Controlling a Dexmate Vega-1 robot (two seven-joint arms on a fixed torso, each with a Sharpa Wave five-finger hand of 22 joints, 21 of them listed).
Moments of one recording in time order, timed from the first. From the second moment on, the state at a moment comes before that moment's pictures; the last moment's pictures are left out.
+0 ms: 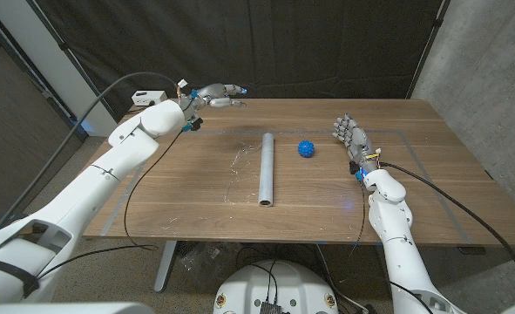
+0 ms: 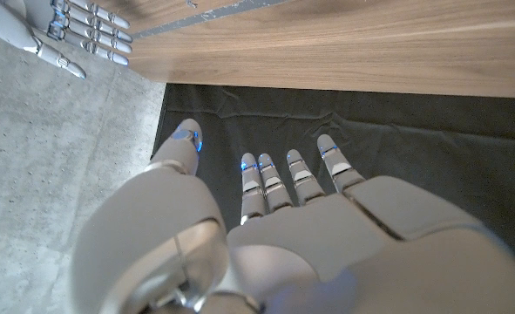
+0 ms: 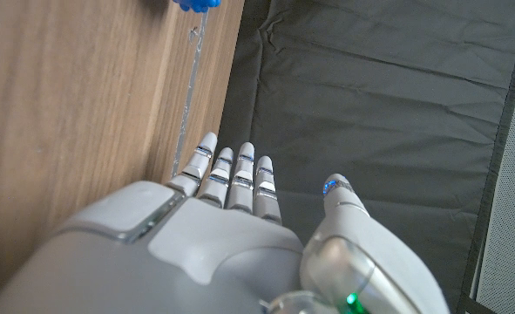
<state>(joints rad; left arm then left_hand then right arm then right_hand) 0.66 0.69 0.36 -1.69 0.19 0.01 -0.28 0.69 0.07 0.46 -0.16 0.18 0.26 -0.05 0.27 0.18 0.22 -0.11 0.25 0.18 0.14 -0.04 0.21 0.17 -0.02 0.14 0.51 0.20 -0.97 0.06 0.22 -1.39 0.08 0.19 0.36 0.28 0.14 0.34 -0.07 0.17 0.26 0.06 0.18 0.17 0.29 0.09 0.21 0.18 0.17 0.04 0.19 0.17 0.01 0.00 0.67 0.18</state>
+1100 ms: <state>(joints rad) 0.51 0.75 0.45 -1.74 0.41 -0.18 -0.55 0.81 -0.01 0.44 -0.17 0.20 0.22 -0.10 0.22 0.19 0.19 -0.15 0.21 0.19 0.09 -0.04 0.19 0.17 -0.02 0.14 0.50 0.19 -1.07 0.15 0.20 -1.50 0.01 0.24 0.30 0.28 0.14 0.34 -0.07 0.18 0.26 0.06 0.18 0.17 0.30 0.09 0.21 0.18 0.17 0.04 0.19 0.17 0.01 0.01 0.66 0.18</state>
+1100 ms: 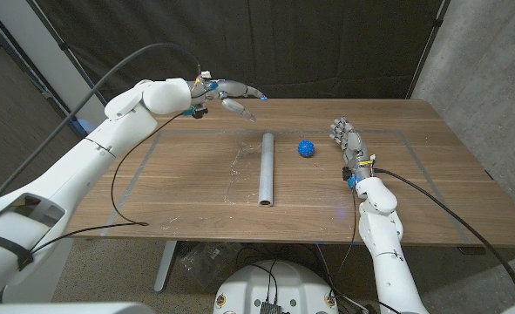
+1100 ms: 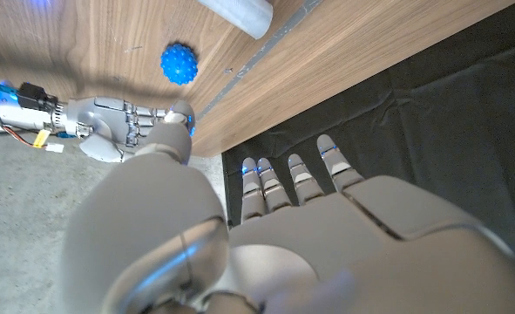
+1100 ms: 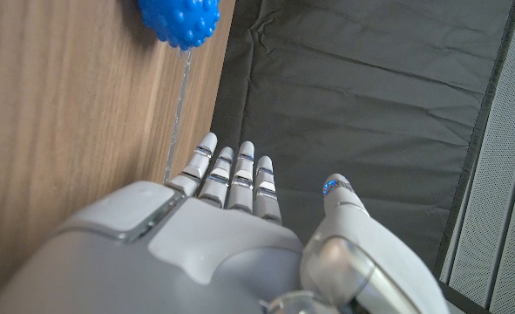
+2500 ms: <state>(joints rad) 0.45 0.72 0.53 -1.82 0.66 -0.42 -0.78 0.94 -0.01 0.43 -0.15 0.22 0.25 -0.19 0.22 0.20 0.22 -0.19 0.21 0.20 0.05 -0.04 0.19 0.17 -0.04 0.04 0.47 0.19 -1.06 0.19 0.20 -1.45 0.00 0.31 0.28 0.28 0.14 0.34 -0.07 0.18 0.26 0.06 0.18 0.17 0.31 0.09 0.21 0.18 0.18 0.03 0.19 0.17 0.02 0.00 0.65 0.18</state>
